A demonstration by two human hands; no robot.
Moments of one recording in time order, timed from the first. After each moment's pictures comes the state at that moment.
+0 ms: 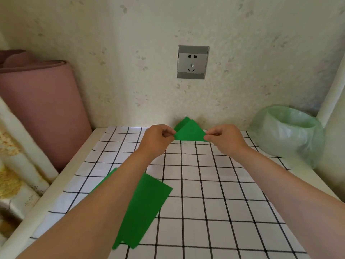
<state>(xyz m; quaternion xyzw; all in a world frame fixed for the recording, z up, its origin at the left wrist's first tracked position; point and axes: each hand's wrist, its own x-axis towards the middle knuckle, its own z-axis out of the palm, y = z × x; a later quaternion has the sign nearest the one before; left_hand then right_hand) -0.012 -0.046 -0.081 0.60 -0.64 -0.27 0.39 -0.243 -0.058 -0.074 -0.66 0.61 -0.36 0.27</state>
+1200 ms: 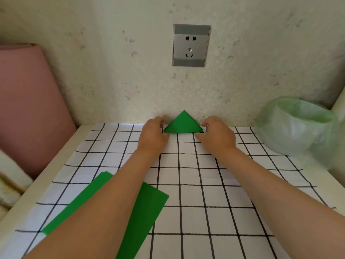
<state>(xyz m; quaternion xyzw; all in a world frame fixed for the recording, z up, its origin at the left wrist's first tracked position) -0.018 -0.101 -0.126 0.64 -0.65 -0.14 0.37 -0.218 -0.099 -0.111 -0.69 0.67 -0.26 0.05</state>
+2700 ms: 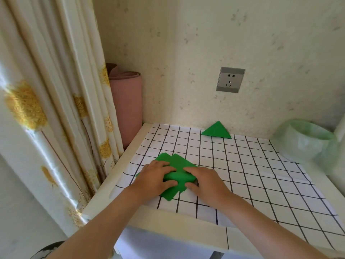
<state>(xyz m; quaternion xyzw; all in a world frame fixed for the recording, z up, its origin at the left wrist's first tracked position) 0.097 0.146 -0.110 0.64 -0.75 -0.10 0.14 -0.117 0.117 -0.104 -0.87 0.45 -0.13 0.13</state>
